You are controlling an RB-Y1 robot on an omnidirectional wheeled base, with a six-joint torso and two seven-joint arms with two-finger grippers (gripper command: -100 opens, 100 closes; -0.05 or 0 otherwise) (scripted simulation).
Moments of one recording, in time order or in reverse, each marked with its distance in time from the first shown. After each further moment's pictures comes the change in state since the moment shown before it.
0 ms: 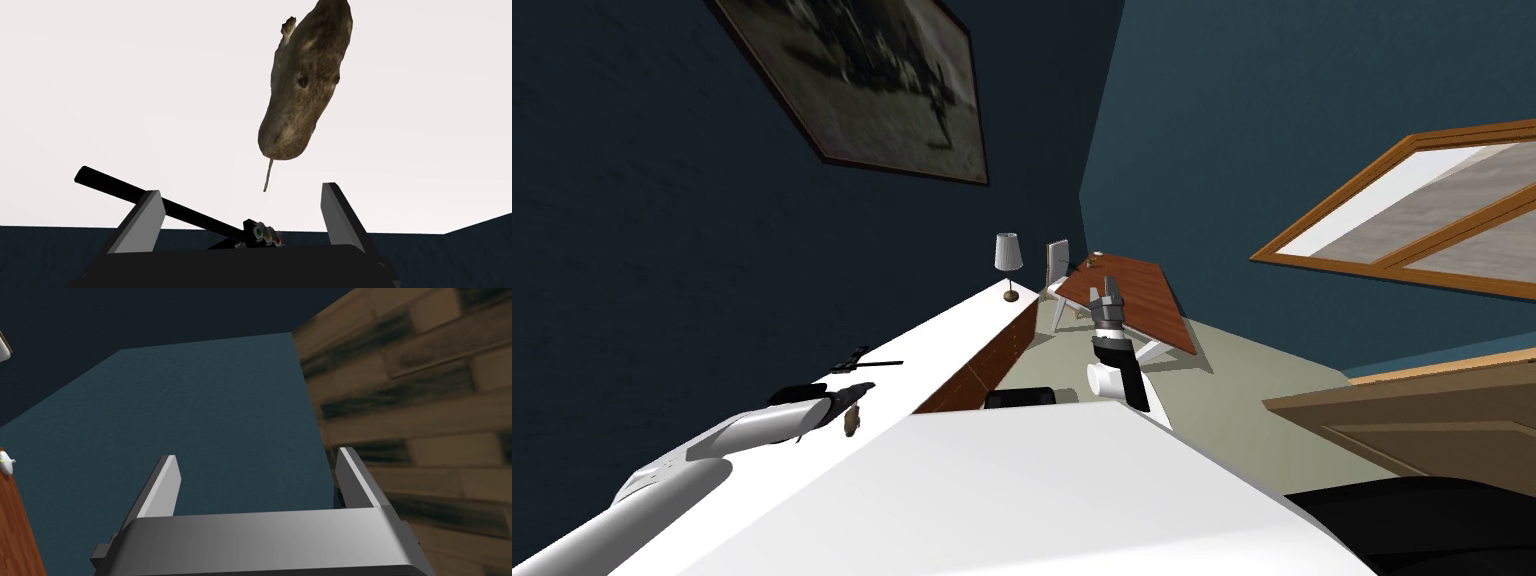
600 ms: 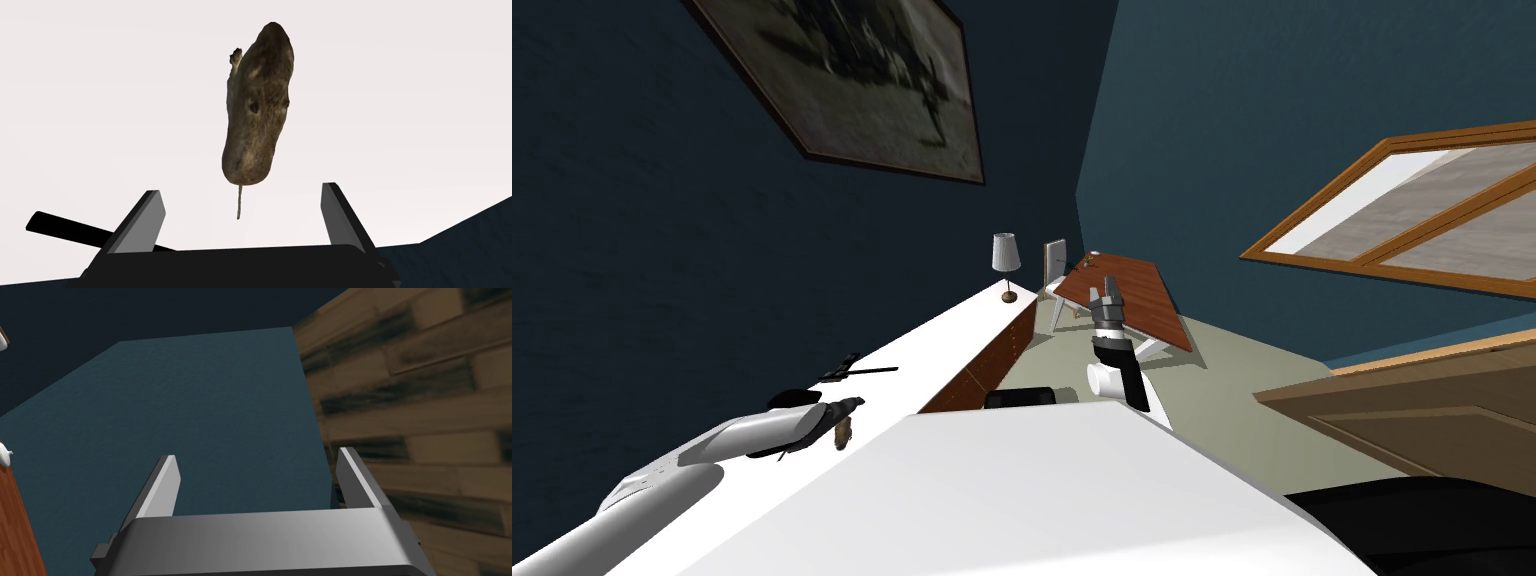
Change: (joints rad) left arm 0.003 0.018 -0.032 0.034 0.010 0.119 0.003; right arm 0.000 0.000 0.000 0.000 0.000 0.000 0.000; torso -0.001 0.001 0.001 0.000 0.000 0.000
